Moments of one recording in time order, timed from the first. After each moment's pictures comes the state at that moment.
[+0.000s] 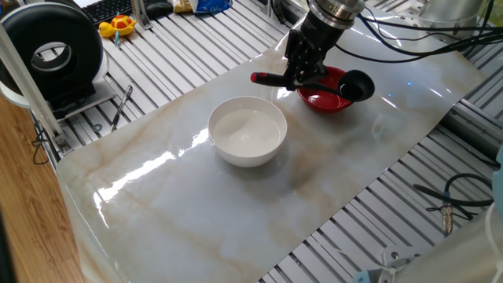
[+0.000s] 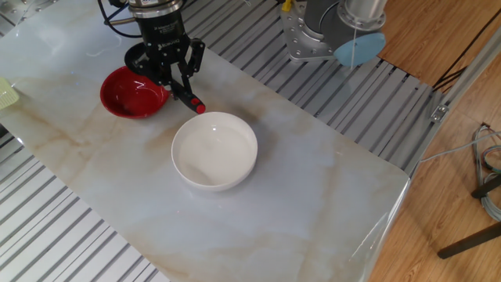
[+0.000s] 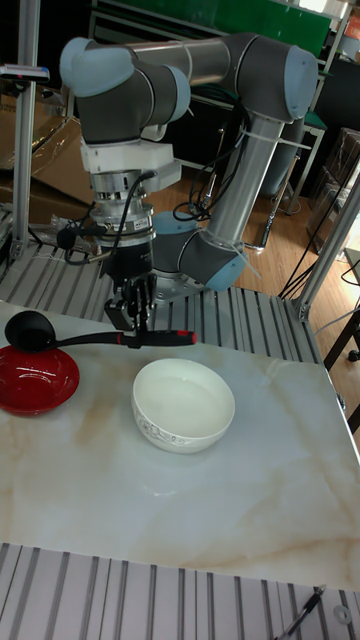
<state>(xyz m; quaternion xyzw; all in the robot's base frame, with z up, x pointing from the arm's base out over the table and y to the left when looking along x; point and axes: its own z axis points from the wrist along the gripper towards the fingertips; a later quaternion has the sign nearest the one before) 0.502 -0.049 0.159 -0.55 0.81 0.08 0.16</state>
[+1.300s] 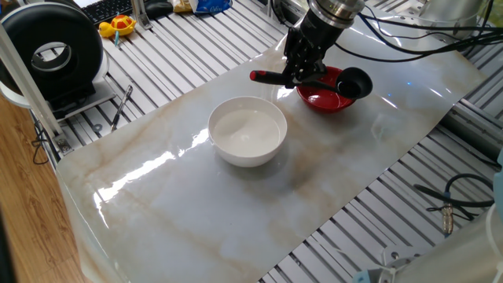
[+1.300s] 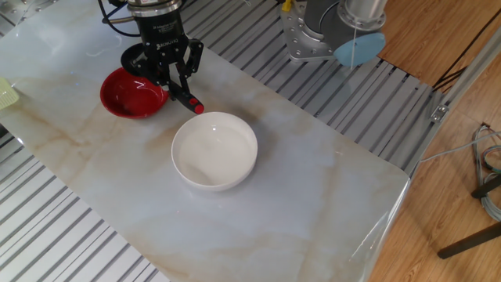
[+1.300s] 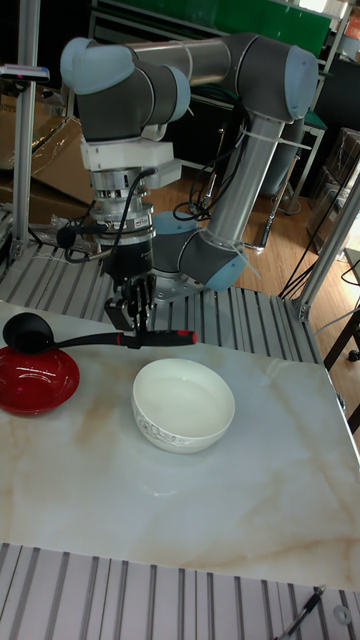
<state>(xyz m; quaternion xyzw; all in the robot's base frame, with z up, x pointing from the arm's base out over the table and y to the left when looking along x) 0.506 -0.049 0.162 -0.56 0.81 0.08 0.17</state>
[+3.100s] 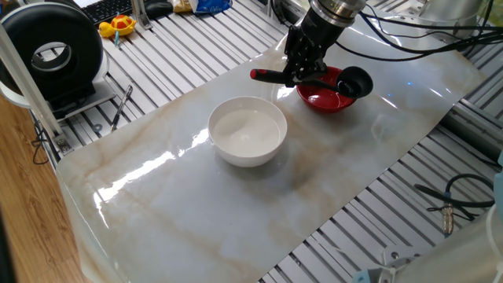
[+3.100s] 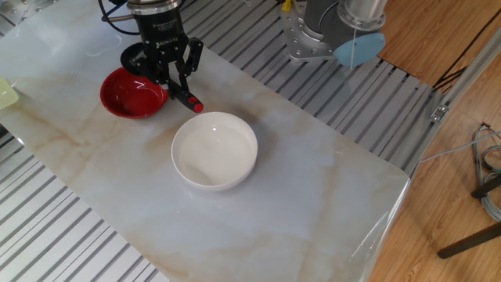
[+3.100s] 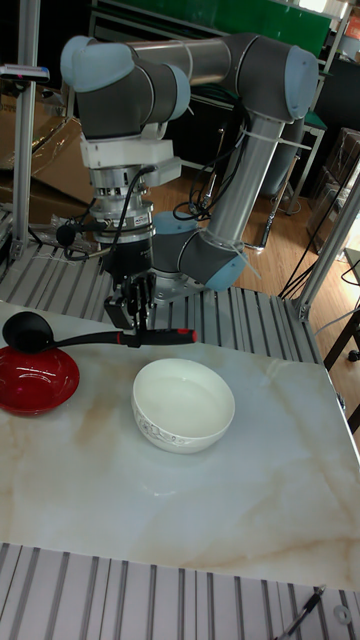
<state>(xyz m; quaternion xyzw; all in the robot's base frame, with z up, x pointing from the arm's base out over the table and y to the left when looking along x) 0.506 -0.050 0.165 -0.56 0.81 0.08 0.17</state>
